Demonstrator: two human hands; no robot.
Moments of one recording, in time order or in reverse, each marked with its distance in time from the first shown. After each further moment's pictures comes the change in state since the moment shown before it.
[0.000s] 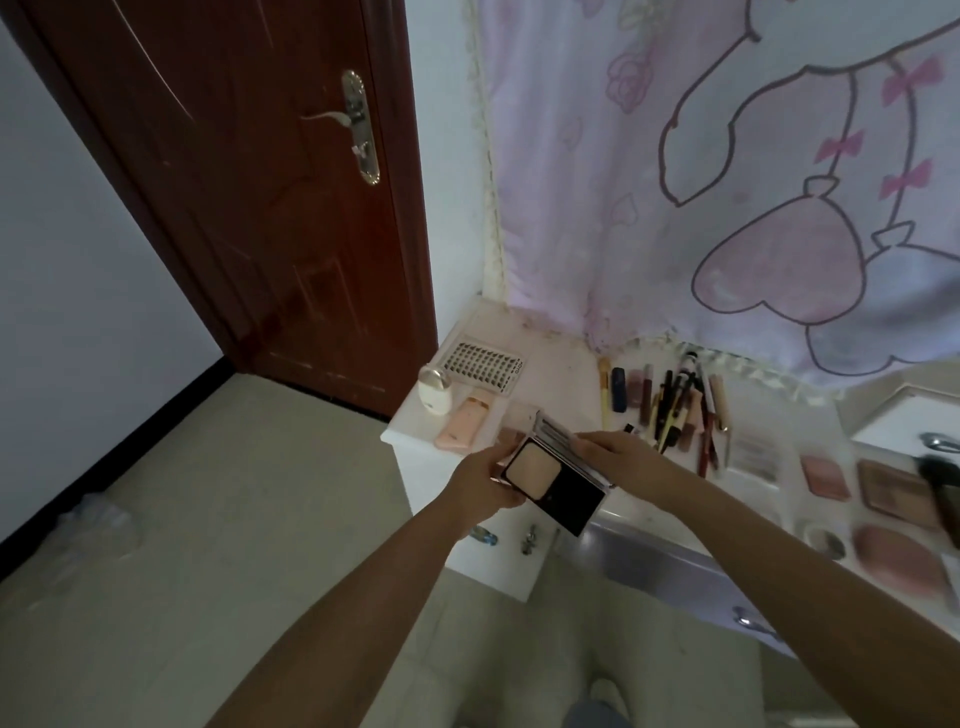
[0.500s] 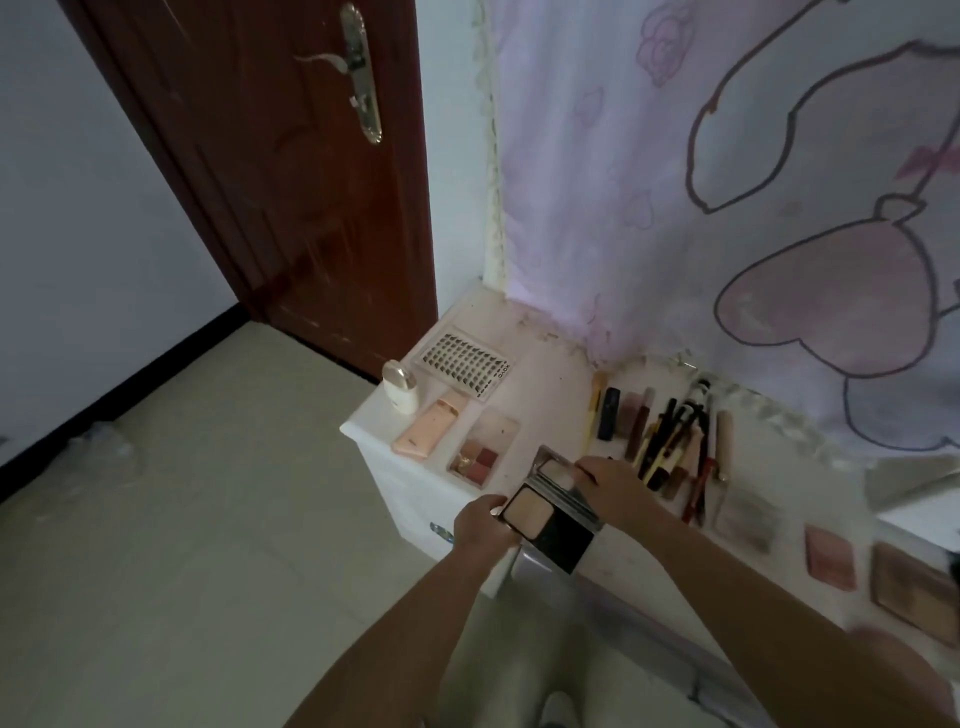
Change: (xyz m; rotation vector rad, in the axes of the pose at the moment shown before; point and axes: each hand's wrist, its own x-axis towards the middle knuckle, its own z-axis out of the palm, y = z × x) left_hand 0.068 -0.025 0.092 0.172 0.287 -0.332; right_hand 0.080 0.092 -0.021 -0.311 -0.083 0.006
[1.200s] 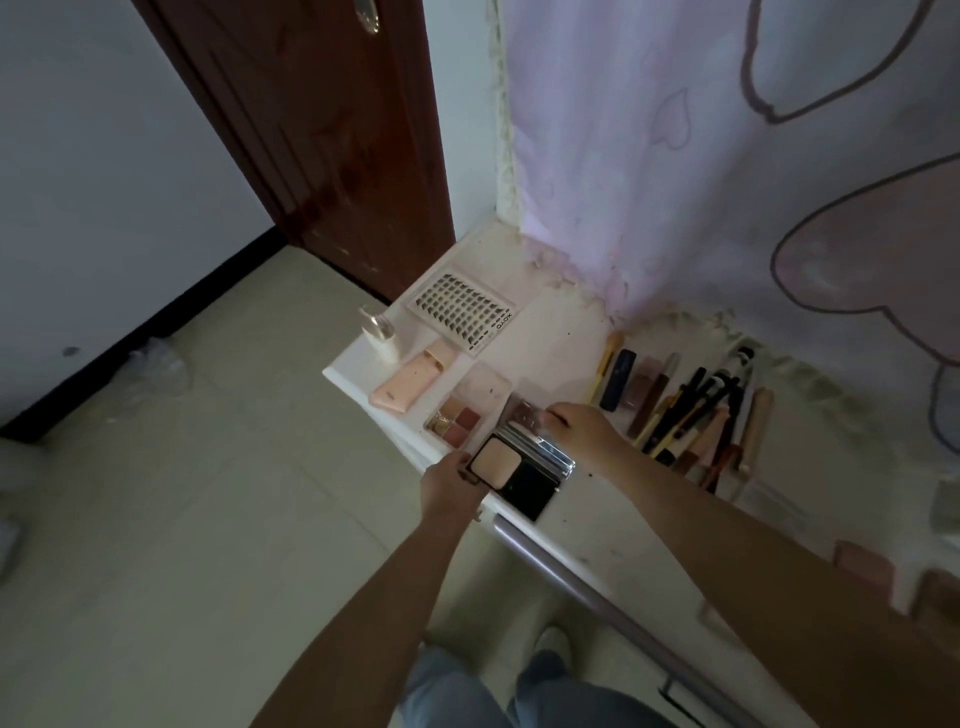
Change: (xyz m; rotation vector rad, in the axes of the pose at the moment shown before) left_hand 0.035 0.008 0.025 0.075 0.288 -0.154; right_hand 0.085 0.034 0.008 0.171 -0.129 -0.176
